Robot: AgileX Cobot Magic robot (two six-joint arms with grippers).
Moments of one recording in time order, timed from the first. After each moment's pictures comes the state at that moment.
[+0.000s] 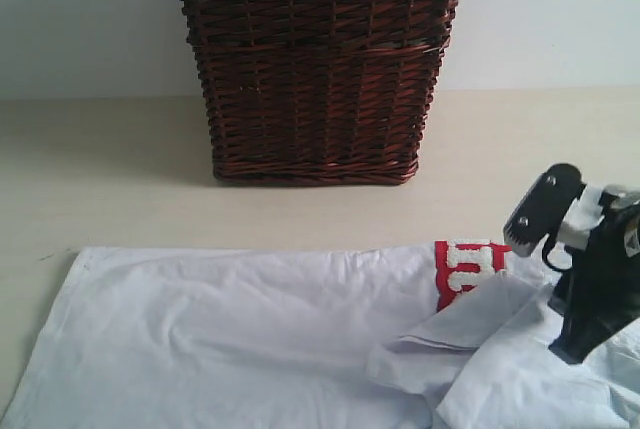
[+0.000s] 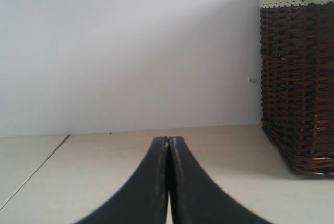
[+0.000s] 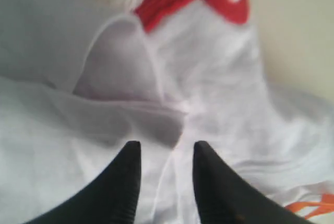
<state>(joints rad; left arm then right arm) 0.03 0.01 0.00 -1.28 0.00 1.36 0.24 1.51 -0.56 -0.23 0.34 -0.39</state>
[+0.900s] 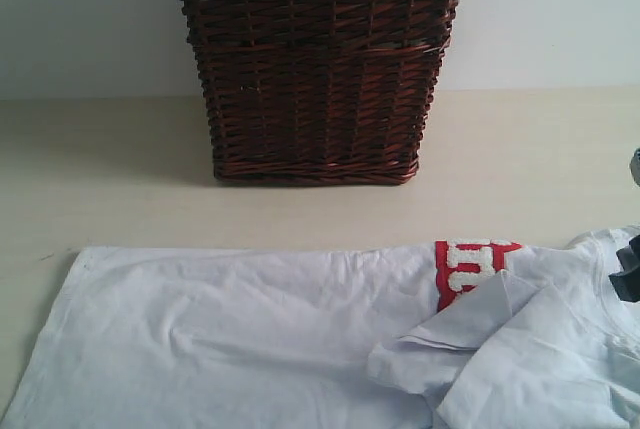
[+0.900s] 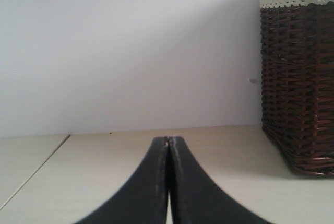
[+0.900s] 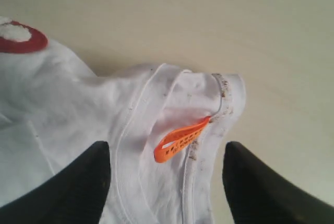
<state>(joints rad) 0.03 0.01 0.00 -1.28 0.00 1.36 -0.02 1.27 -0.44 -0.21 0.15 -0.15</state>
